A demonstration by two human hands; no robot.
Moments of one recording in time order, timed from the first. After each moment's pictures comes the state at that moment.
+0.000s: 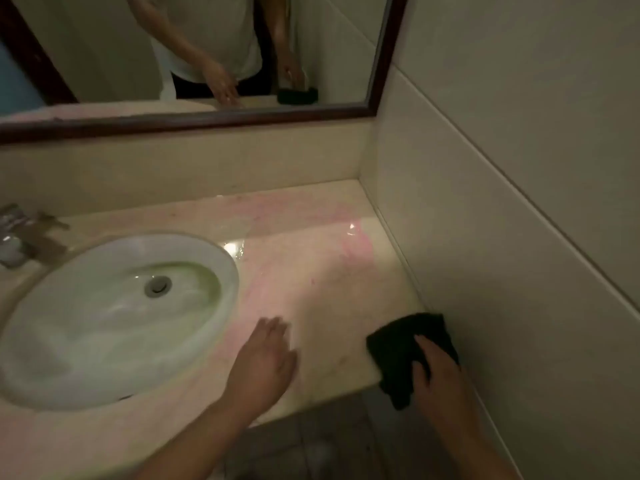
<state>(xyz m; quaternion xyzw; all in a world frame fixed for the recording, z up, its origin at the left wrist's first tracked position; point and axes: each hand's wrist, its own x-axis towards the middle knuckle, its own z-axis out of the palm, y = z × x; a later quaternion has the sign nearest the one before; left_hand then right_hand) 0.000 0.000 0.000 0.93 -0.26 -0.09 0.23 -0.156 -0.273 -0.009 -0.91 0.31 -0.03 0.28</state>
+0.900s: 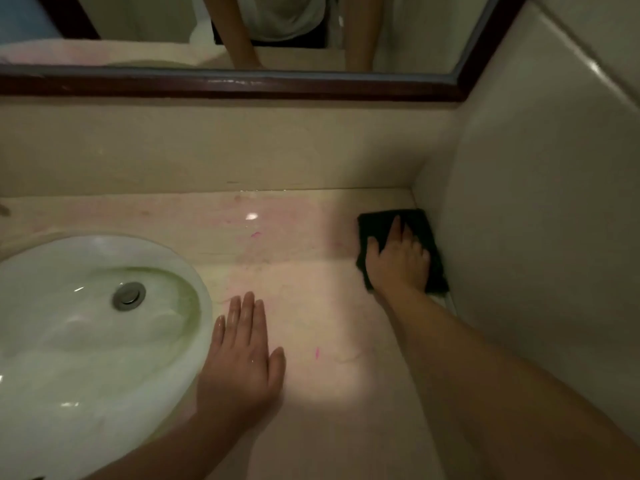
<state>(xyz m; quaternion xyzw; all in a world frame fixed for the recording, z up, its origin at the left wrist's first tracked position) 0.128 -0.058 -0.062 0.98 -0.16 -0.06 0.09 0.231 -0.331 -0.045 -0.95 0.27 0.05 0.12</state>
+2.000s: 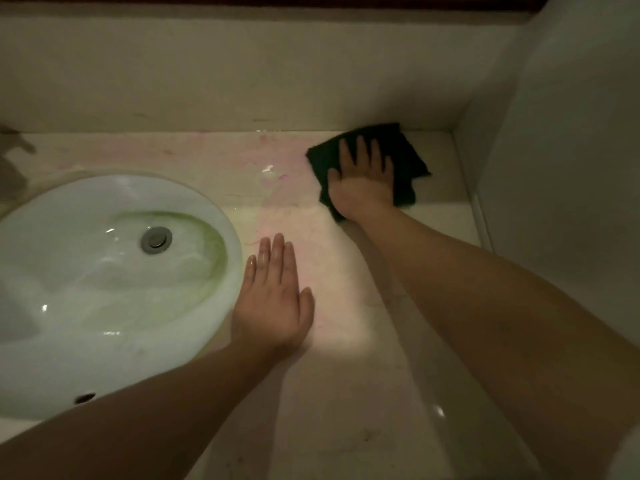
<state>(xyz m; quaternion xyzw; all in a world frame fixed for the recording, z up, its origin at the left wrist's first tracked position) 0.125 -0.059 -0.062 0.98 -0.16 -0.06 0.09 0.285 -0.246 -0.054 -0.99 0.10 0.11 0.06</state>
